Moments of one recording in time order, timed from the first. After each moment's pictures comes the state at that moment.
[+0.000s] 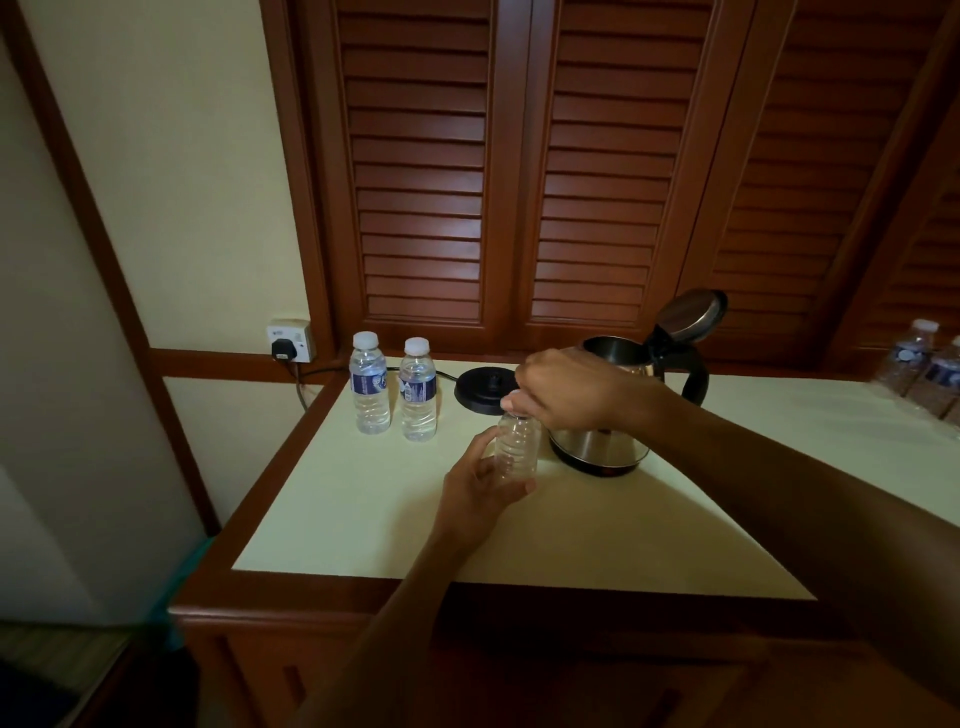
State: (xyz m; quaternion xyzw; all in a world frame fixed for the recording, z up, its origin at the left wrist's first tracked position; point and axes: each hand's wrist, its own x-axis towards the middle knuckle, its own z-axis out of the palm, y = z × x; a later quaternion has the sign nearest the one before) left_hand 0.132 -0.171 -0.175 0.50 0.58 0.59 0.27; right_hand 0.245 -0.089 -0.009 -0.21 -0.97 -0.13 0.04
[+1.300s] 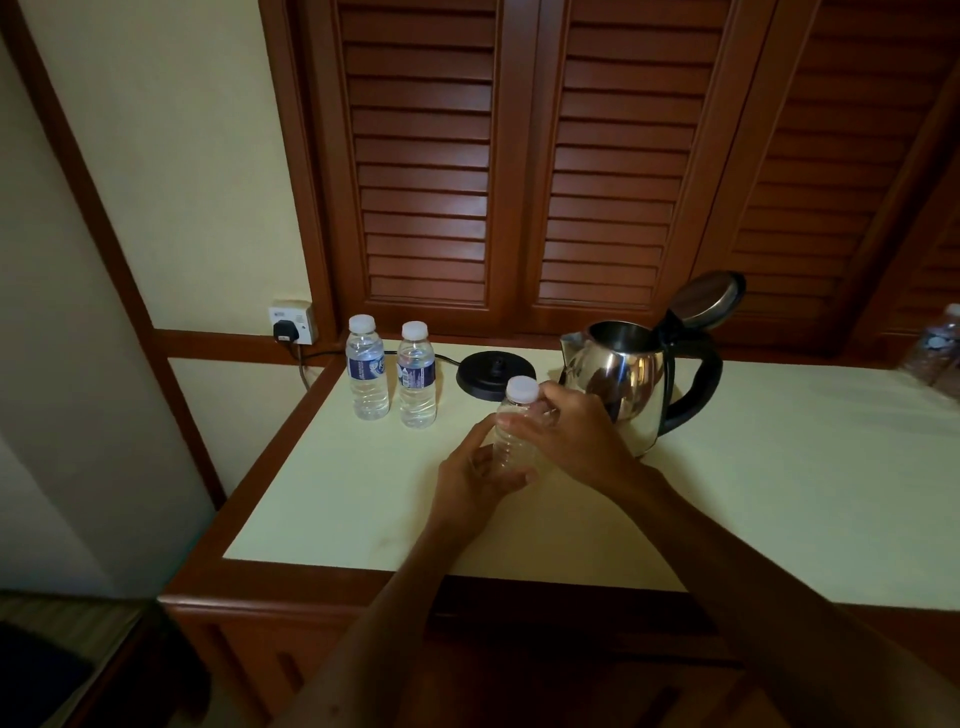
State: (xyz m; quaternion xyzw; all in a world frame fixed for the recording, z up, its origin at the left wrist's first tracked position) left_hand 0.132 -0.167 -0.174 0.48 0.64 0.56 0.23; right_hand 0.256 -0.088 -0.099 -0.33 -0.86 0.22 0.32
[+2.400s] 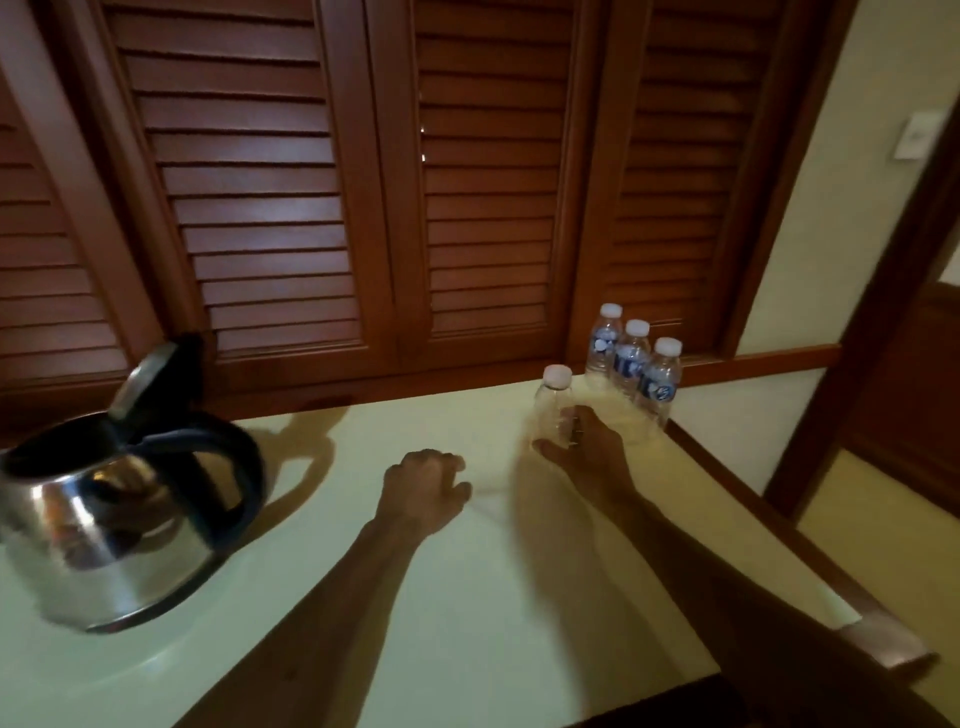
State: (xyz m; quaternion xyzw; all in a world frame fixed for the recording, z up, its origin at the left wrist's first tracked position) left_hand 0.465 0.157 -0.157 0.68 0.72 0.17 0.04; right_hand 0.674 0.220 -0.142 -0.54 -0.68 0.28 0.40
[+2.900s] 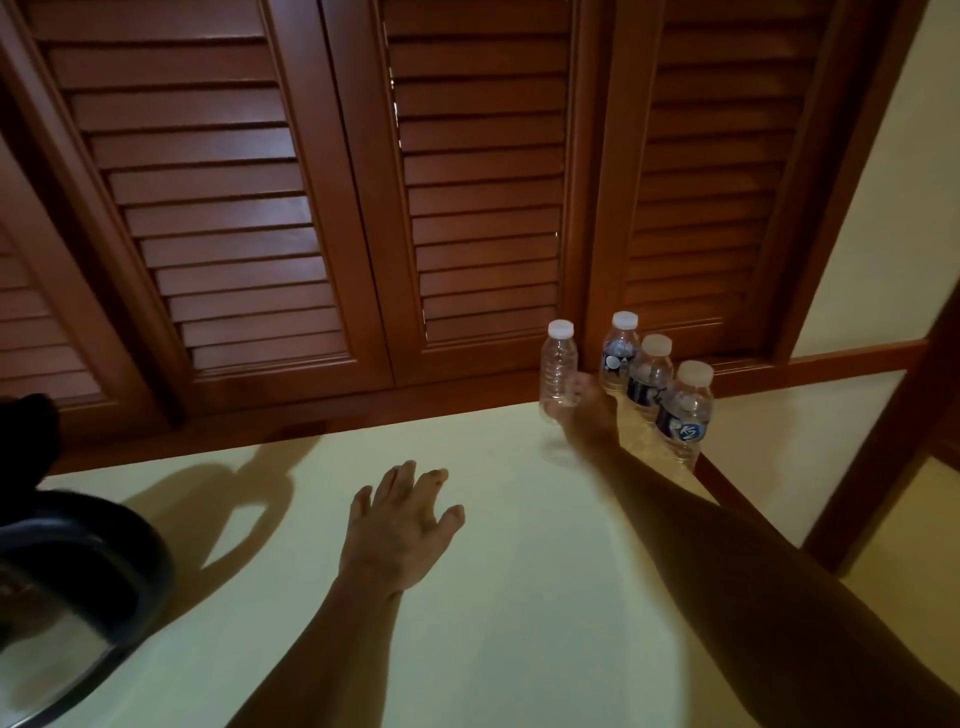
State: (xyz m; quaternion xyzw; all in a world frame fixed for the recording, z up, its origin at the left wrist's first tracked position) left_hand 0.467 0.212 -0.185 0.64 0.76 0.10 0.03; right_hand 0.667 0.391 -0.153 -0.56 -0.62 0.32 0.45
